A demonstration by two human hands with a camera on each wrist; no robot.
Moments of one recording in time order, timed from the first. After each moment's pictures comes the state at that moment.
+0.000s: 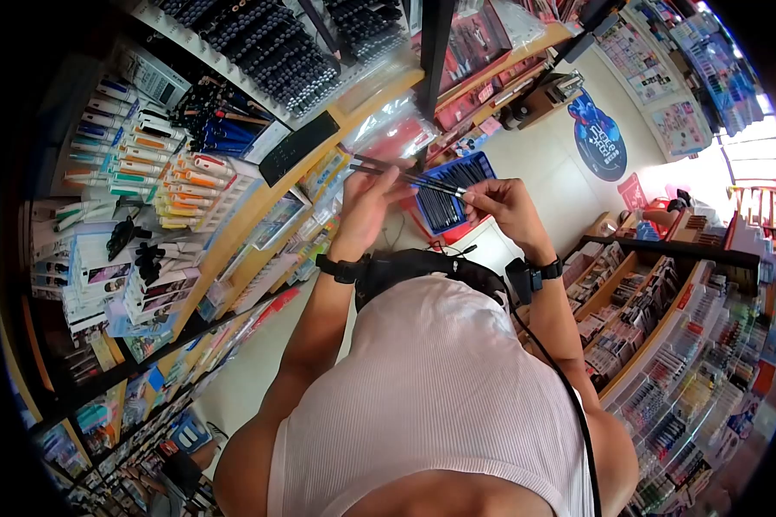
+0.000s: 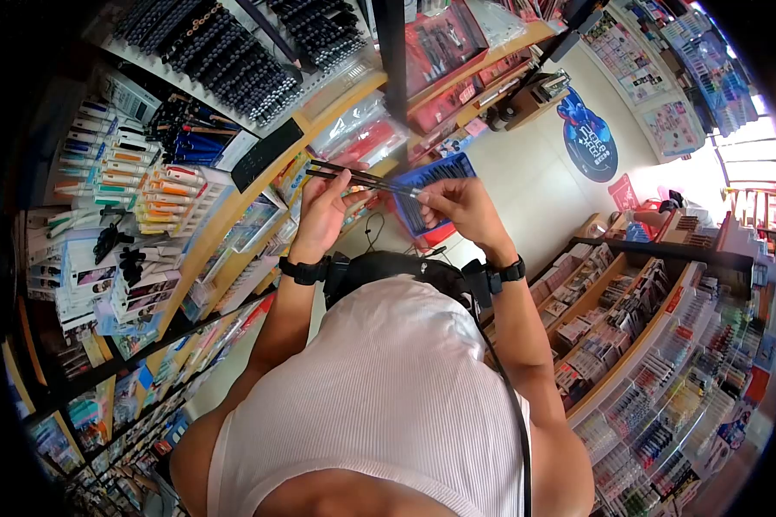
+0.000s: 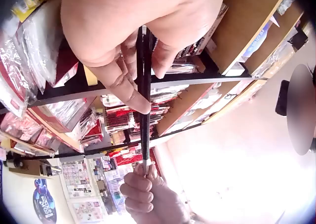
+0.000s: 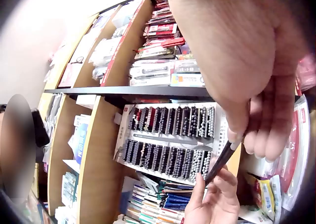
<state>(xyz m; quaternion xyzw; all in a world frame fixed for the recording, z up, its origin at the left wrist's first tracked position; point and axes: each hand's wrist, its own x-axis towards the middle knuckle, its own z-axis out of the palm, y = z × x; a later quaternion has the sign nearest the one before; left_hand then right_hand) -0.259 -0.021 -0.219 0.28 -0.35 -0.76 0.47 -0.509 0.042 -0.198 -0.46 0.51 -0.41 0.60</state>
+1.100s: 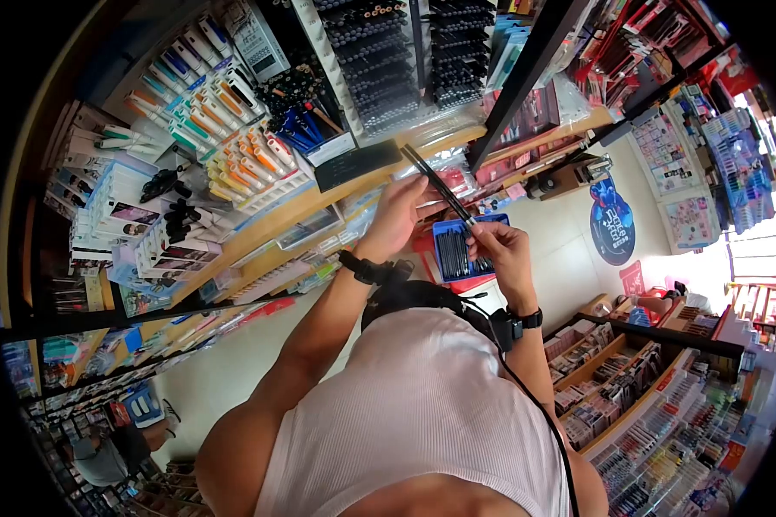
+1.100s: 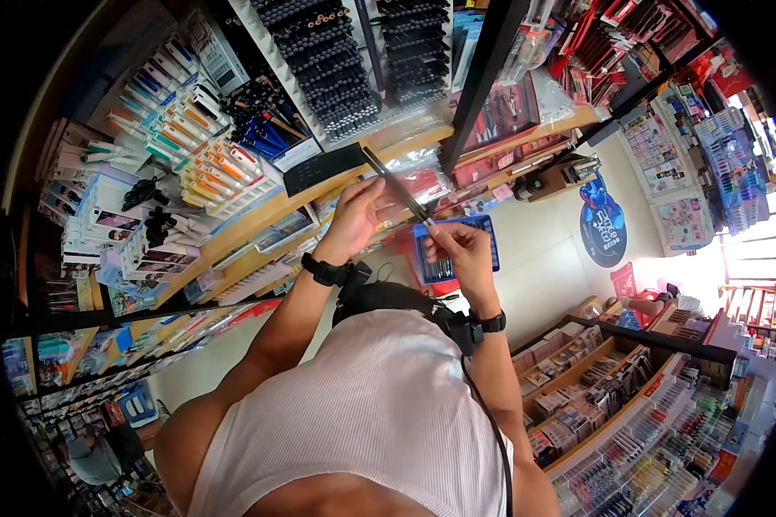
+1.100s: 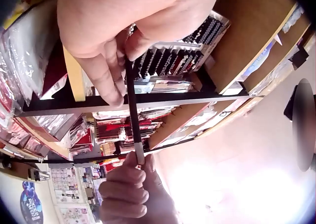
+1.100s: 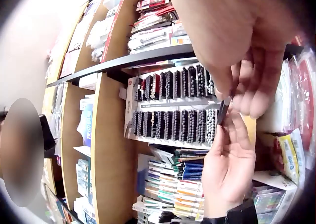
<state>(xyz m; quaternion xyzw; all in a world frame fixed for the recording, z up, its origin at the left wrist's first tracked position) -0.237 -0.055 -0.208 0.24 -0.31 -0.78 0.48 -0.445 0.019 -0.190 -0.39 0.50 -0.48 0.61</state>
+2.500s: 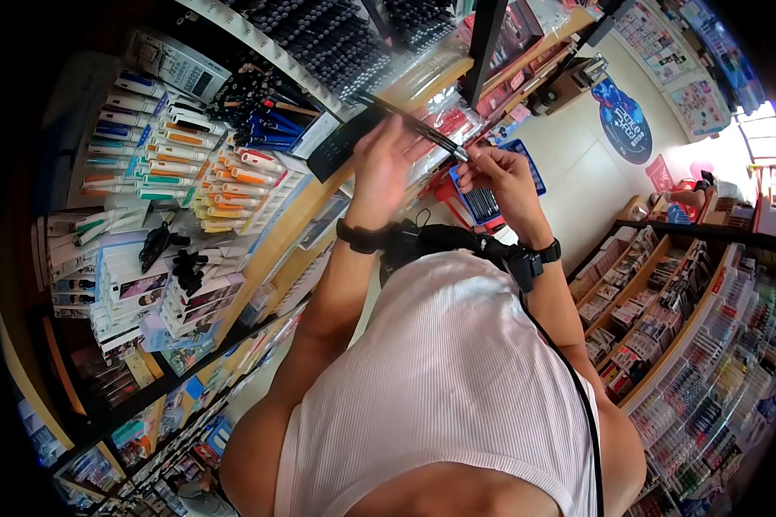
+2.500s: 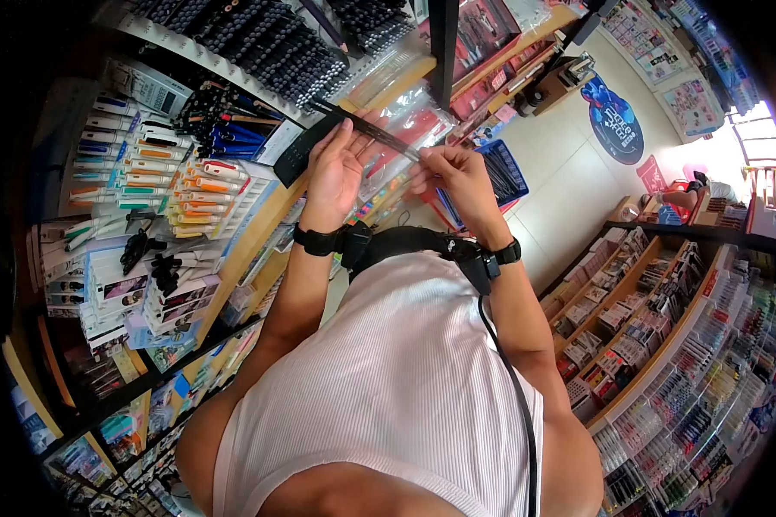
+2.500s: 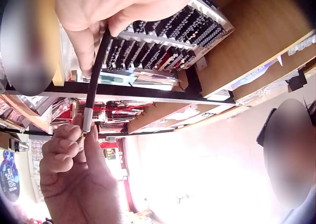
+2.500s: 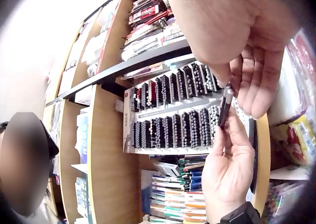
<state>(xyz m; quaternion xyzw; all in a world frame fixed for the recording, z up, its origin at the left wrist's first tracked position) -0.213 -0.084 -0.195 0.27 -0.29 -0.78 0.48 -0.399 0.001 -0.202 -0.31 0.46 -0.56 0.62</state>
